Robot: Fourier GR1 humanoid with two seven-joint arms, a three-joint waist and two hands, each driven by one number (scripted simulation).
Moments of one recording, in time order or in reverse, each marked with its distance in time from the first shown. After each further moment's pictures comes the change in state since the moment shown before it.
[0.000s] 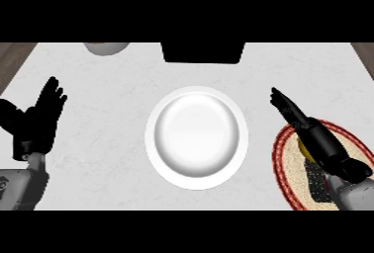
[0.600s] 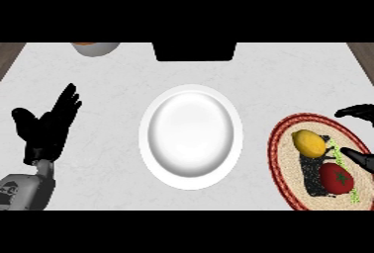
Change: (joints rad) left arm 0.032 -0.009 -0.056 -0.004 -0.008 -0.094 -0.030; right arm 0.040 -0.210 -0.286 0.264 -0.169 0.366 -0.350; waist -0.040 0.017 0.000
